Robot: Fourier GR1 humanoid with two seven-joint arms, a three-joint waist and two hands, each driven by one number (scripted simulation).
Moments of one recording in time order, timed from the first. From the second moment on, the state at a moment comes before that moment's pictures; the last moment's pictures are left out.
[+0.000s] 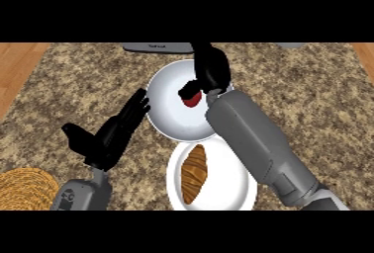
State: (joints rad) left arm -0.17 0.03 -0.12 -1.56 0.16 -0.11 0.19; right arm -1.02 0.00 0.34 -0.76 0.67 -0.38 0.46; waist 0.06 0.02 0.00
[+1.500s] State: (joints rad) left arm -0.04 0.06 -0.05 -1.62 0.19 -0.09 0.18; right arm 0.37 -0.38 0.85 -2.18 0.35 -0.69 -0.27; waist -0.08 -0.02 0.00
